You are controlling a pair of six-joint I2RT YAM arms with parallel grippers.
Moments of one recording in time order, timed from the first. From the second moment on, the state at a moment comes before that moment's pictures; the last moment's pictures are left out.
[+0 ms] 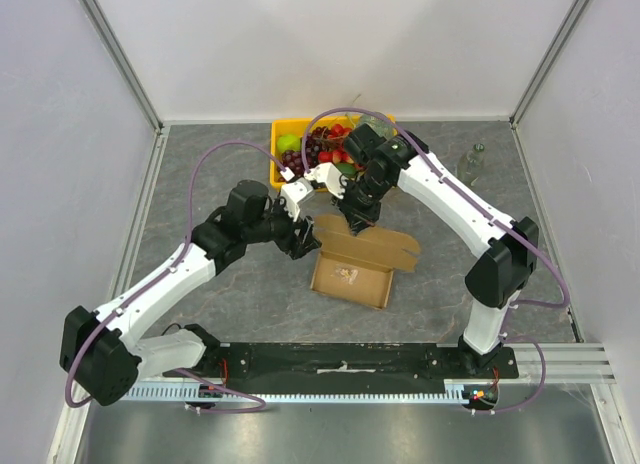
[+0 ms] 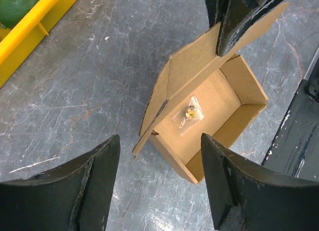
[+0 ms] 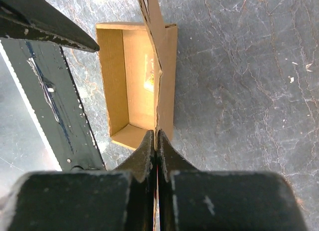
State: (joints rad) left arm -0.60 1.14 0.88 -0.29 0.40 0.08; right arm 0.67 1.82 1.85 -1.31 -0.45 -0.57
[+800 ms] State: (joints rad) left arm -0.57 1.16 0.88 -0.24 0.40 0.10; right arm 0.67 1.78 1.84 -1.34 -0.45 -0.57
